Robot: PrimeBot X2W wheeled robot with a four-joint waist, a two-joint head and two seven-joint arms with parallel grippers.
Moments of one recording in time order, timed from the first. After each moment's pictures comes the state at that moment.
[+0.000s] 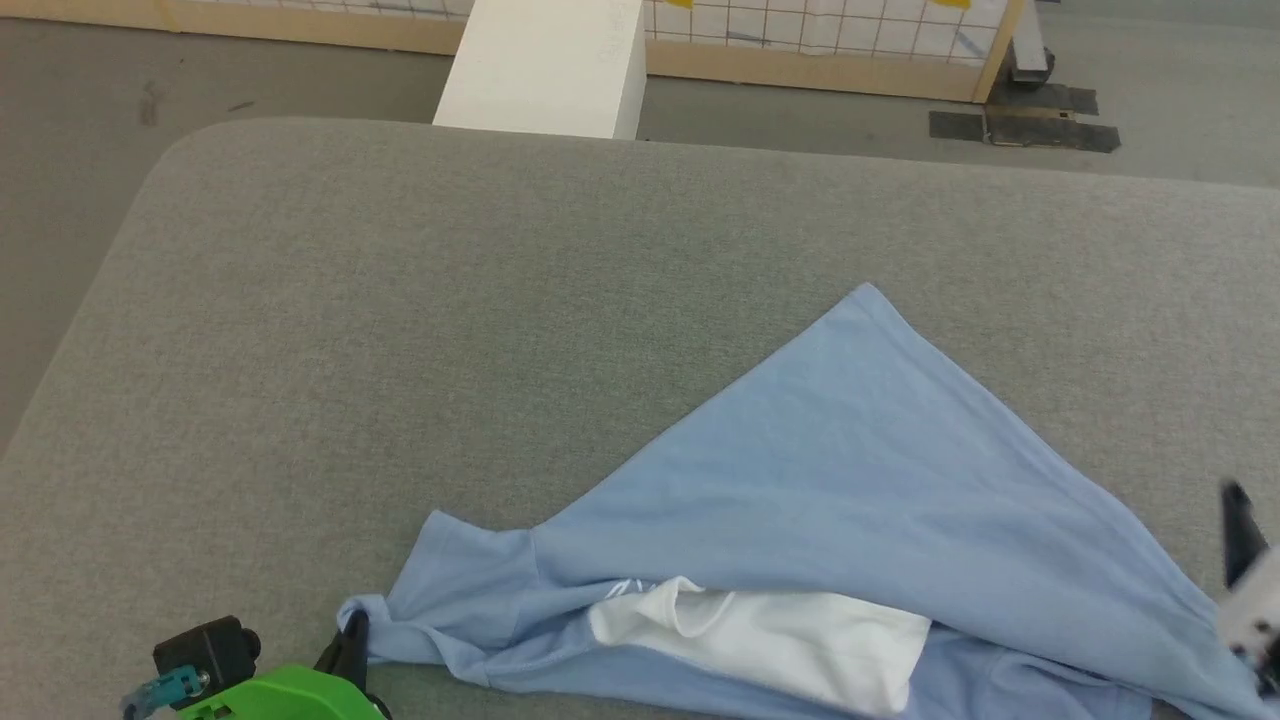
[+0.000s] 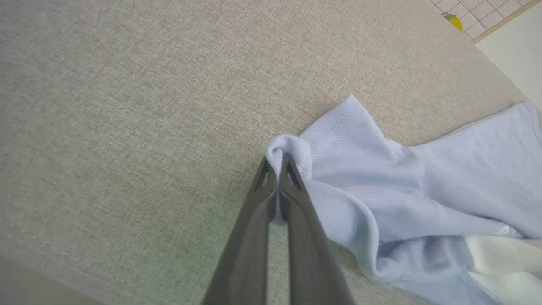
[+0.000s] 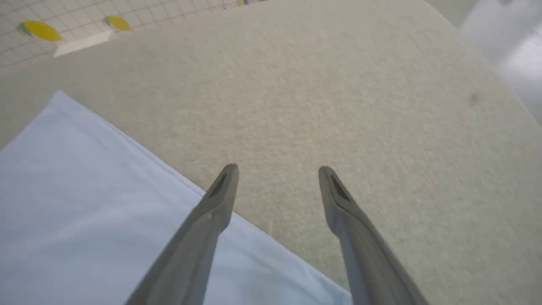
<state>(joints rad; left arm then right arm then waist) 0.10 0.45 -0.40 0.00 -1.01 0.33 -0.06 -0.04 -0.05 -0.51 -0.01 0.17 0.13 0.48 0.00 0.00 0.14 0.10</state>
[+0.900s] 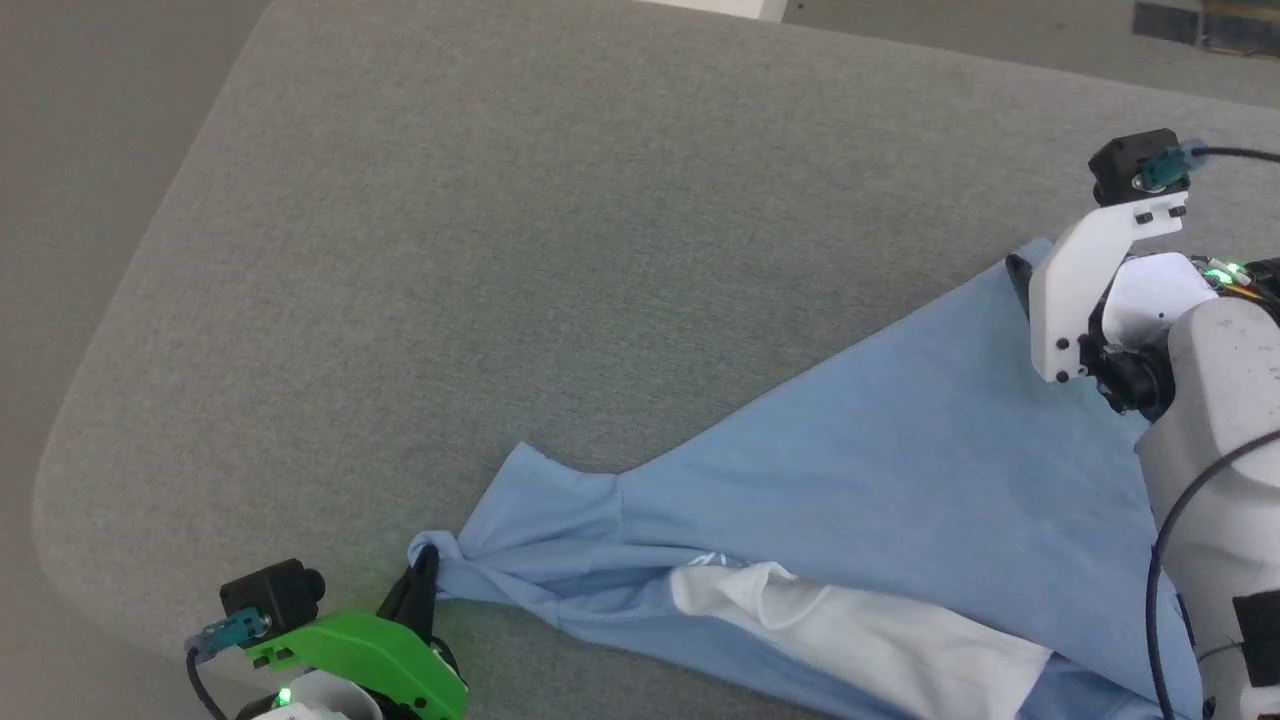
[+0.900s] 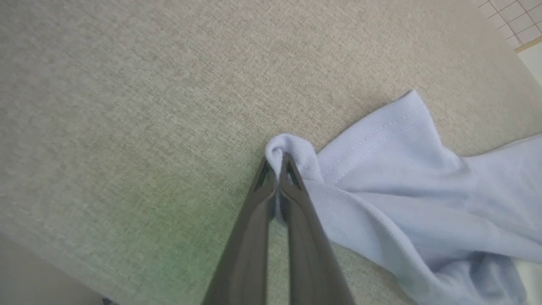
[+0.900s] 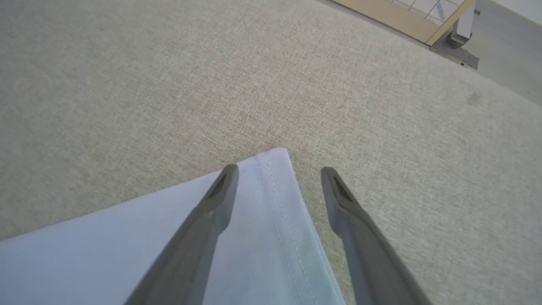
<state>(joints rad) -0.03 0.37 -0.45 0.09 -1.01 0.26 -0.09 -0.74 -0.20 0.01 0.65 0.06 0.13 0.53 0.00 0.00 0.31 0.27</state>
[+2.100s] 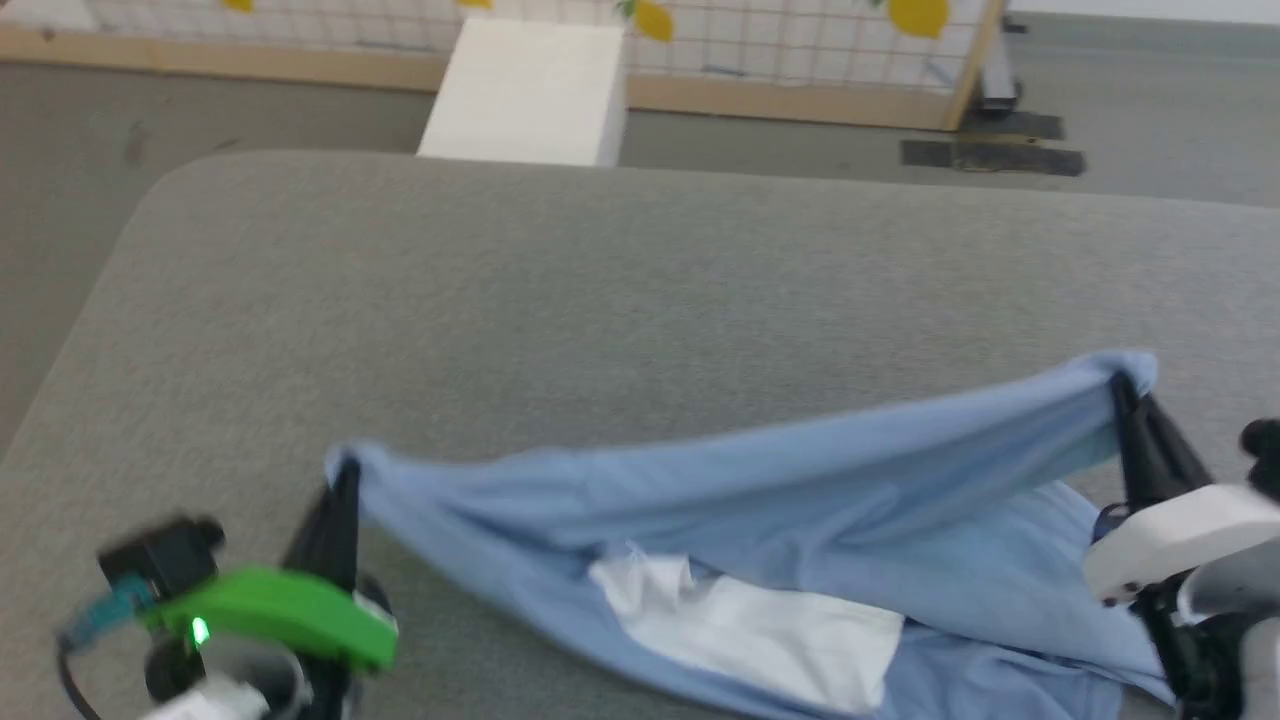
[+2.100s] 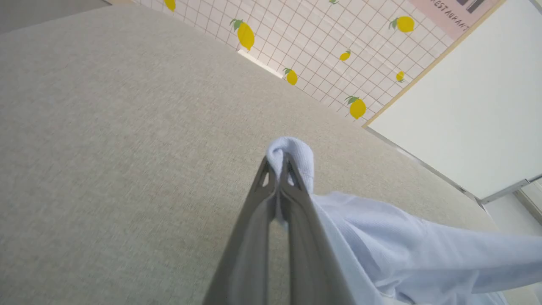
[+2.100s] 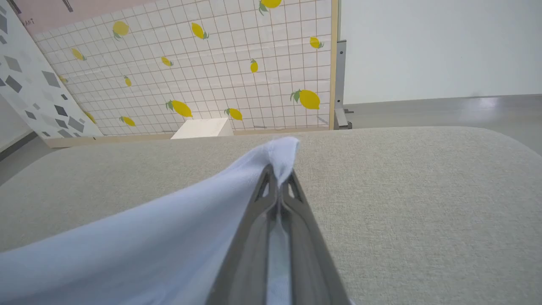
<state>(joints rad) 0.00 0.46 -0.36 -0.11 -1.01 0.25 -0.16 -0.08 -0.06 -0.20 -0.03 0.20 0.13 0.14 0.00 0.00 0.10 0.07</state>
